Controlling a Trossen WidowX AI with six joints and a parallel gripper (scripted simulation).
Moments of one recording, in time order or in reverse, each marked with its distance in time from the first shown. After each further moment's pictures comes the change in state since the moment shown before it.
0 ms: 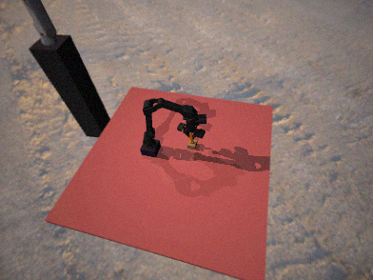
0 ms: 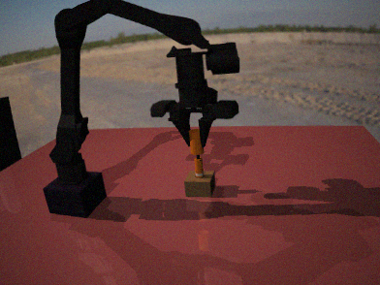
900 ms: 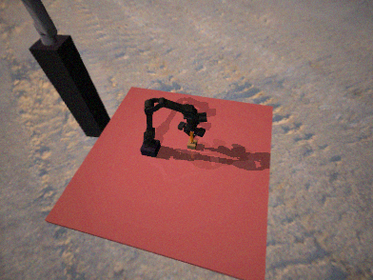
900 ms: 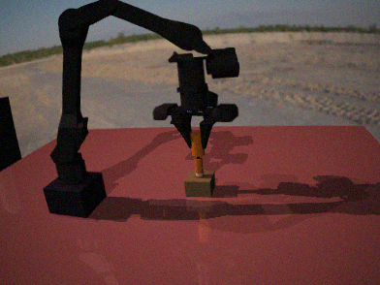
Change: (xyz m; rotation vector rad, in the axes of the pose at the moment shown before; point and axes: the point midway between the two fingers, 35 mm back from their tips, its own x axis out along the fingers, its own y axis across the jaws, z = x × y) arm 0.012 0.007 0.021 0.002 -0.005 -0.001
